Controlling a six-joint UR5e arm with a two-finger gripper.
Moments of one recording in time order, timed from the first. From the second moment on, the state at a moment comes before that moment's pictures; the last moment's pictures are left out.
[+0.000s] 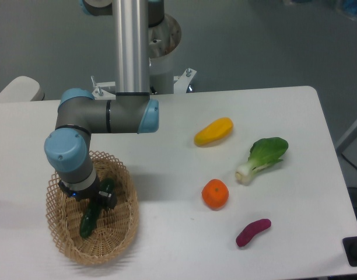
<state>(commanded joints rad) 2.00 -2.12 -1.62 -0.90 1.57 0.37</state>
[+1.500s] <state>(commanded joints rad) 2.29 -1.97 -1.48 -1.08 1.57 0.77</state>
